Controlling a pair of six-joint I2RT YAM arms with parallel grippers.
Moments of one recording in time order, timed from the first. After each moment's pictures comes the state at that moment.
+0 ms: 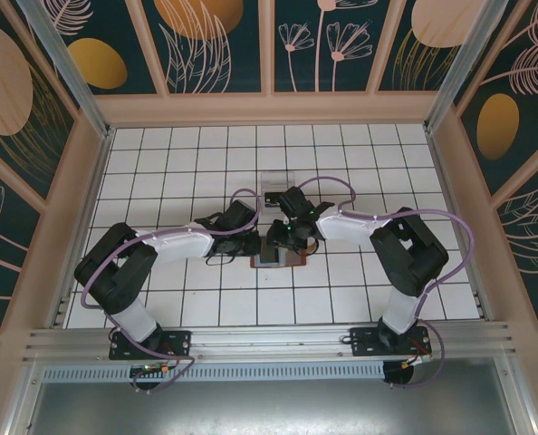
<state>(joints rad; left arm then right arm) -0.73 1.68 0.85 -0.23 0.12 -0.68 0.74 1.77 1.02 -0.36 -0.25 0.80</state>
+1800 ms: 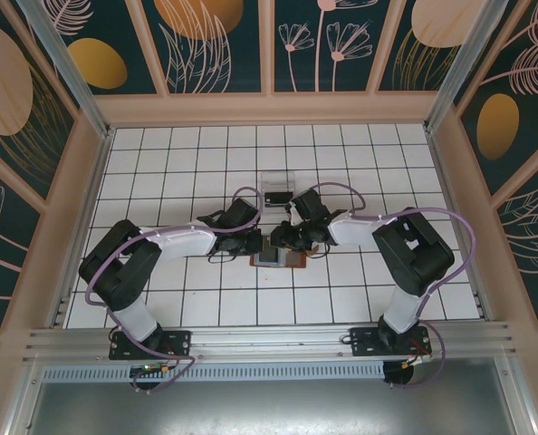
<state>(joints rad) -0.73 1.71 0.88 -0.22 0.13 -0.68 0.66 1.75 0.87 -0.12 -0.46 0.73</state>
